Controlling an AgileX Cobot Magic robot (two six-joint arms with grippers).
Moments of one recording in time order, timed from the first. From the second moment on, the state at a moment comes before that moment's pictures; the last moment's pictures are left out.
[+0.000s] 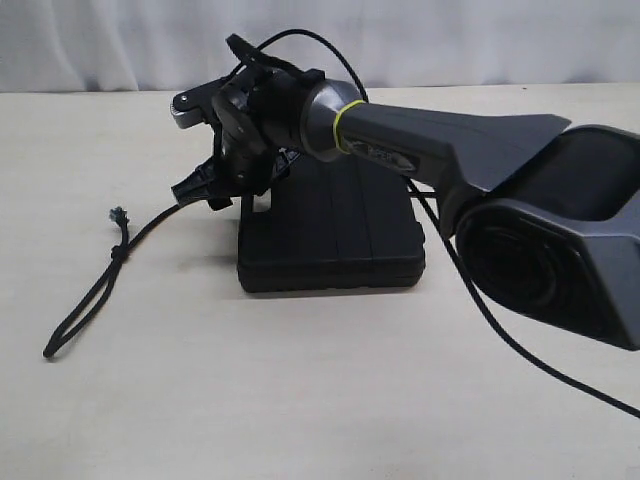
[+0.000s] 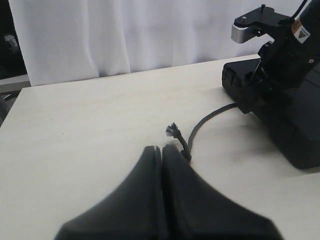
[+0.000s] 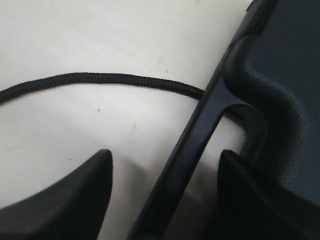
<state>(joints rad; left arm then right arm) -0.13 0.00 0.00 0.05 0.31 -0.02 0.70 2.44 -2.07 -0.25 0.80 0.36</state>
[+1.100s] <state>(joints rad) -0.13 0.00 0.00 0.05 0.31 -0.02 0.69 2.48 -2.08 -0.33 0.90 0.37</state>
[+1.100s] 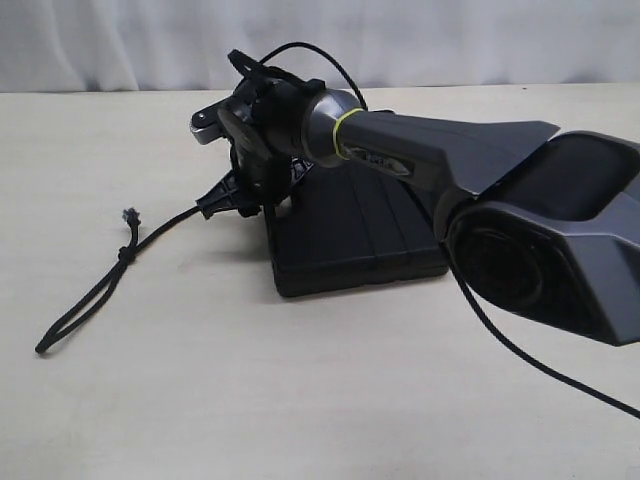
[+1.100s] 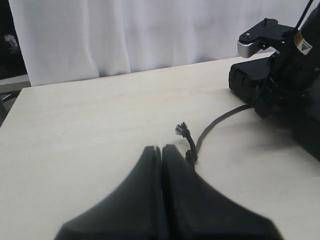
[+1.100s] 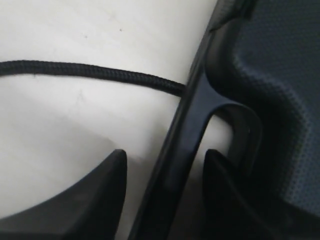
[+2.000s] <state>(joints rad) -0.13 0.00 0.00 0.05 0.31 -0.02 0.68 2.31 -2.07 -0.32 1.02 0.30</state>
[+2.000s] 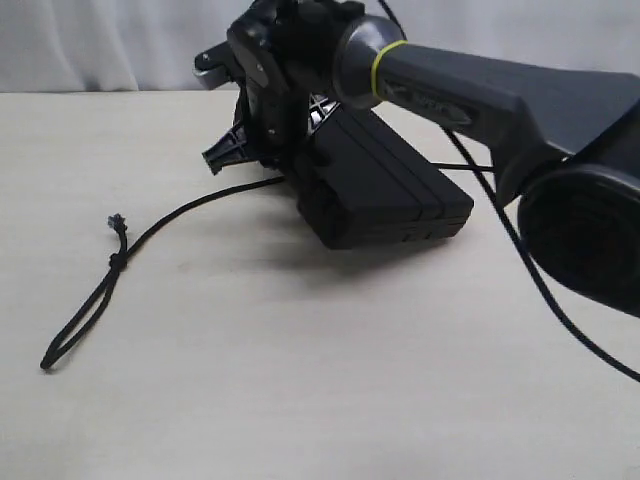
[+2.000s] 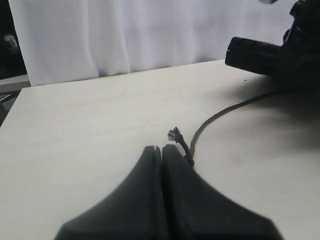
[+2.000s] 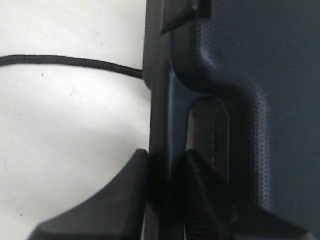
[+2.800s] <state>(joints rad) -0.13 0.00 0.00 0.05 0.31 -0.02 0.45 2.13 -2.08 -0.42 1.14 0.21</state>
